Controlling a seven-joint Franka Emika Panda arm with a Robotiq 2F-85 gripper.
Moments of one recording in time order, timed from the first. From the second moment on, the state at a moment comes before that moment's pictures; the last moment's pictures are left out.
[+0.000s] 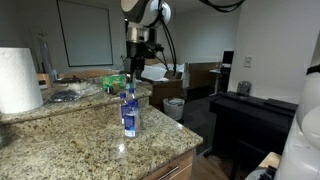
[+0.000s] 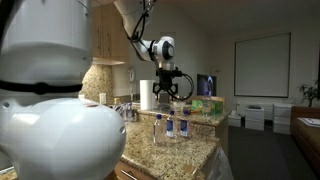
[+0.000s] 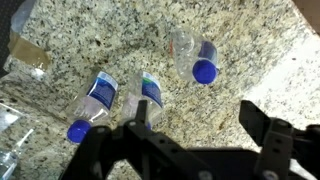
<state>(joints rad) 0.12 0.03 0.15 -1.94 0.09 2.06 -0.43</state>
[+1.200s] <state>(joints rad) 0.18 0.30 0.16 -1.82 -0.11 2.34 -0.21</state>
